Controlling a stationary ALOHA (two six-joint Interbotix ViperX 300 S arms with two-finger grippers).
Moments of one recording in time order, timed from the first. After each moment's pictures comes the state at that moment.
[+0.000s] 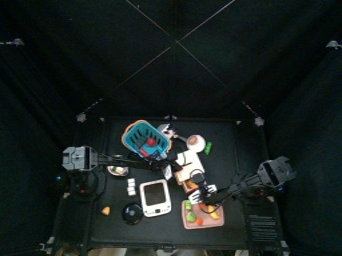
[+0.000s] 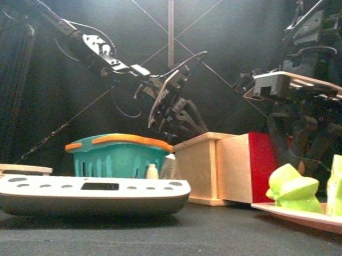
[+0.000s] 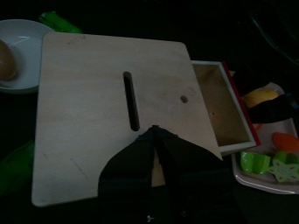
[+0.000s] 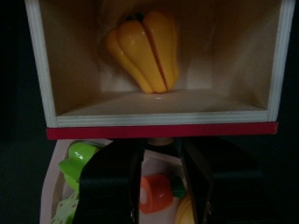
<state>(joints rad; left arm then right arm) 0.17 0.18 0.44 0.87 -0.12 -1.11 0.33 -0.01 0.65 -0.46 0.86 1.79</state>
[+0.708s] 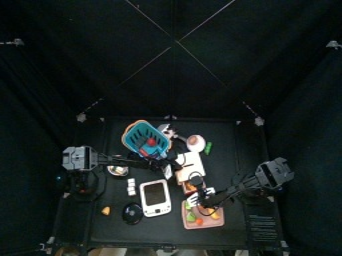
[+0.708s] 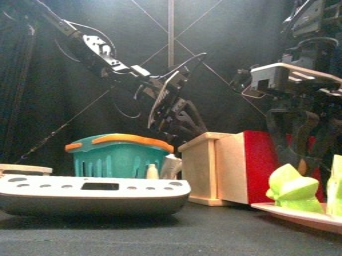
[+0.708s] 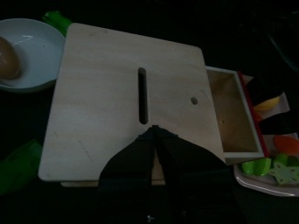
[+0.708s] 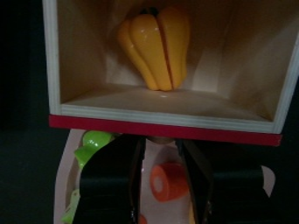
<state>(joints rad) 0.18 0.18 0.44 0.86 -0.12 -1.11 0.42 0.02 0.59 -0.40 0.87 1.80</state>
